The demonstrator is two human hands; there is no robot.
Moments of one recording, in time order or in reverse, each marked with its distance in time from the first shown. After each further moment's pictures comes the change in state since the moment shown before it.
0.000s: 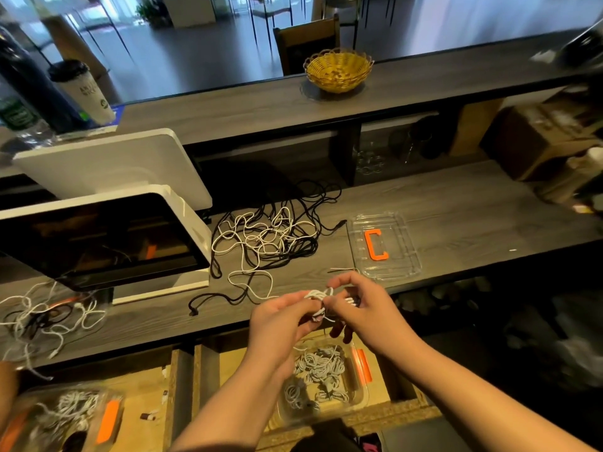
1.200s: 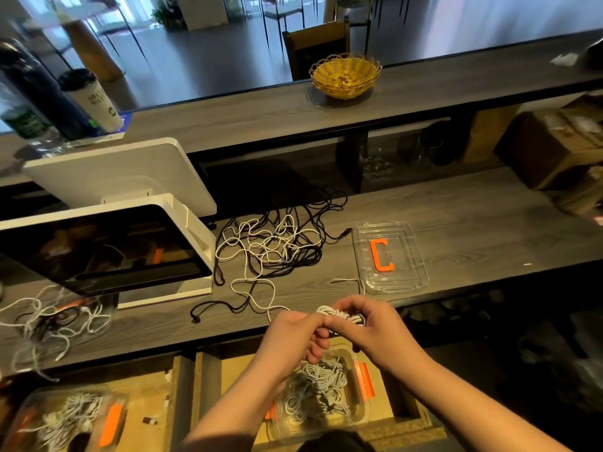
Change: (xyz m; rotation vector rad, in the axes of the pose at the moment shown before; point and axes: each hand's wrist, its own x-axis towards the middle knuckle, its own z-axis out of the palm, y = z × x) left_hand 0.023 0.006 0.020 0.513 -0.230 0.020; right_hand 0.018 0.012 -0.028 -0.144 0.002 -0.057
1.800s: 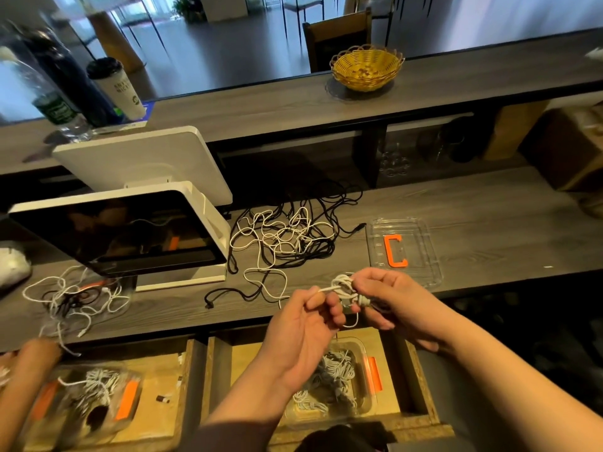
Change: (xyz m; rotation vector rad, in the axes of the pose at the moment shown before) left_hand -0.020 0.003 0.001 -0.951 -0.183 0.079; right_hand 0.021 -0.018 -0.032 0.589 -0.408 0.136
